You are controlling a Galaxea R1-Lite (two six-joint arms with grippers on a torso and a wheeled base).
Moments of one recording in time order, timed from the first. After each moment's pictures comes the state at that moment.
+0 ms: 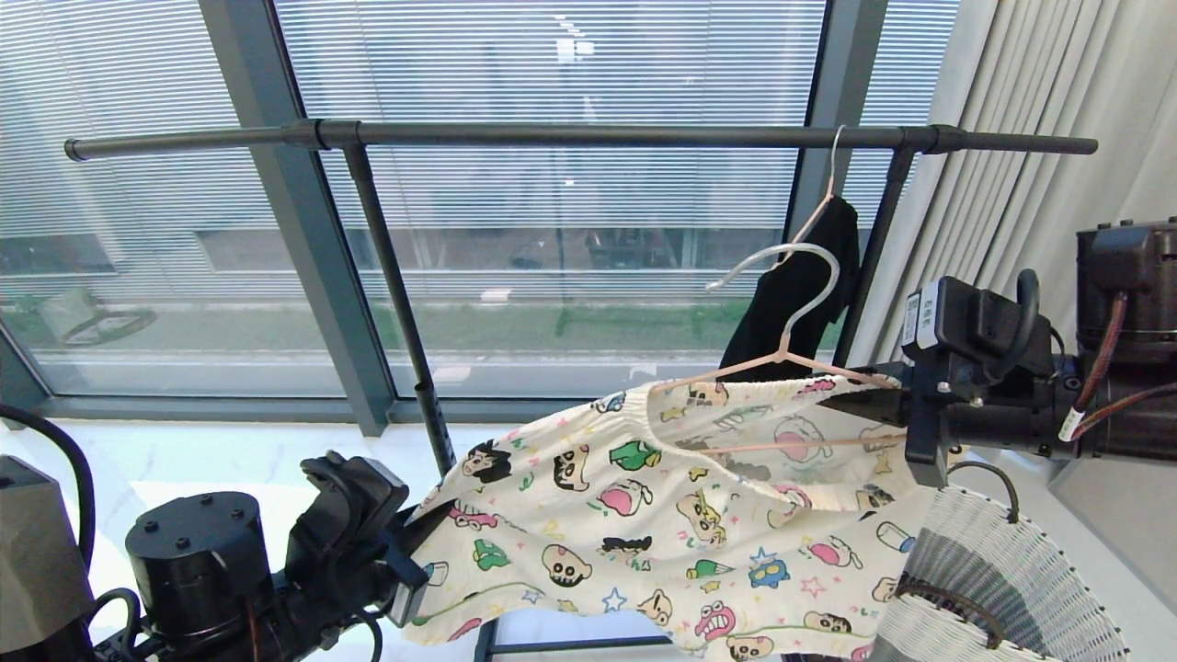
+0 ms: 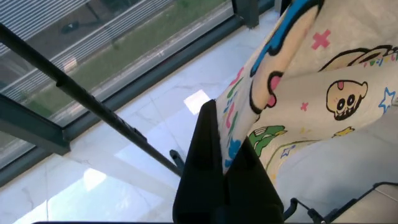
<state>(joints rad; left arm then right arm) -0.31 1.87 -0.03 -1.56 -0.16 0.39 0.49 1.48 -0.89 -0.24 0.47 -0.72</state>
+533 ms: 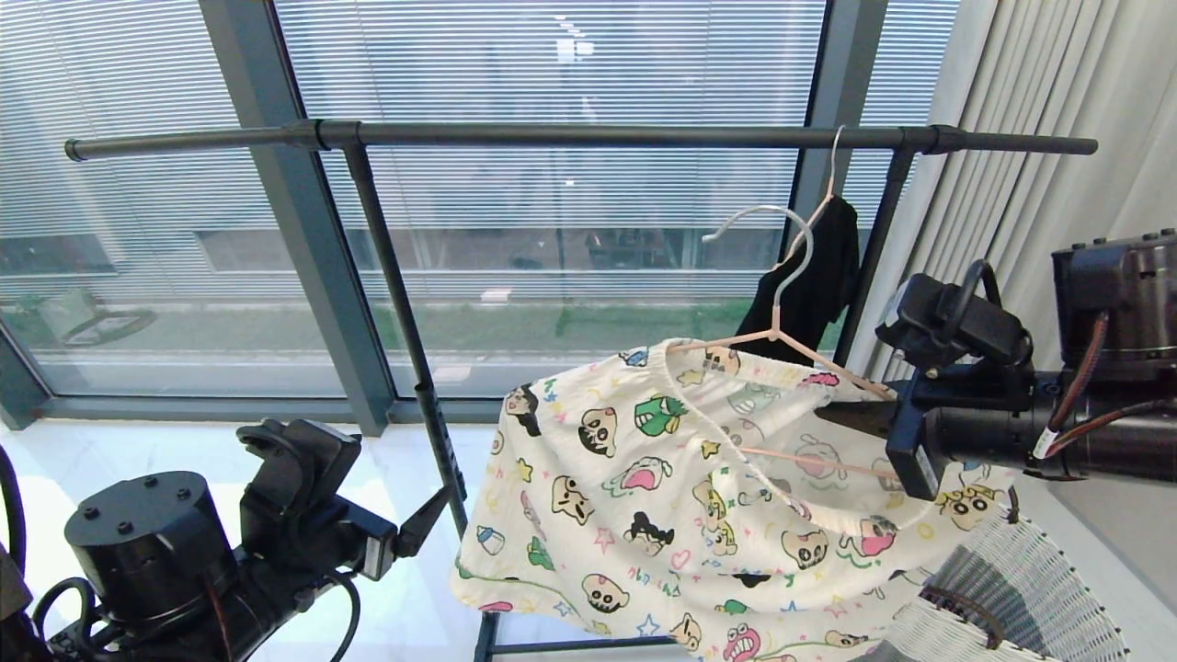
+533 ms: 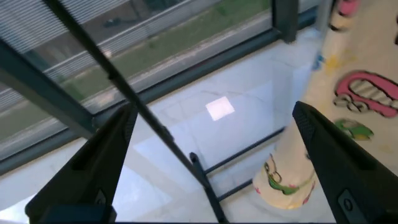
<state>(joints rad) -0.25 1.79 -0.05 -1.56 -0.04 0.35 0.55 1.48 -0.88 -0.15 0.24 -0.43</state>
